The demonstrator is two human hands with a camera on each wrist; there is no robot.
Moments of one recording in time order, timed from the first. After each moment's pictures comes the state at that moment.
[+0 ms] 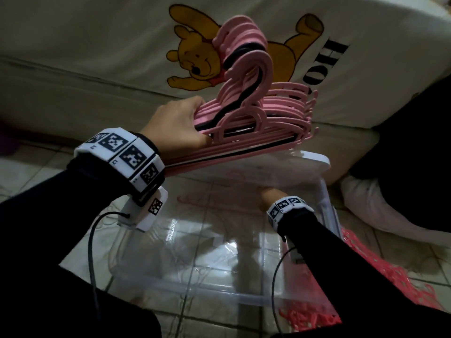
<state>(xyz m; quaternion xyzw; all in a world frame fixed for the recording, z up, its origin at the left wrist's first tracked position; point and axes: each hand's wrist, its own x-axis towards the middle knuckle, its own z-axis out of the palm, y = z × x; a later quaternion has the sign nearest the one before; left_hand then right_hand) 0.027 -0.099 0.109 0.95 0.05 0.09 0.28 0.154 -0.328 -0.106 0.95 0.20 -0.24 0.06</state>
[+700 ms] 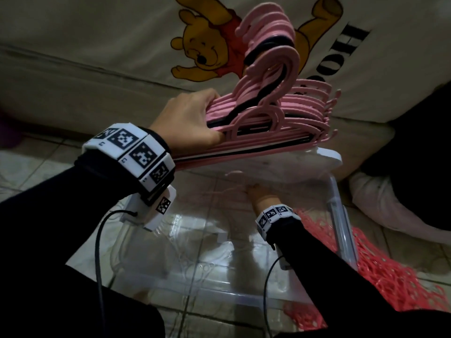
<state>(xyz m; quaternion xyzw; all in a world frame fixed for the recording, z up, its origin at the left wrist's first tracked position) 0.035 -0.101 0.100 0.95 0.03 0.10 0.29 0.144 -0.285 -0.129 0.93 0.29 -0.22 0.08</state>
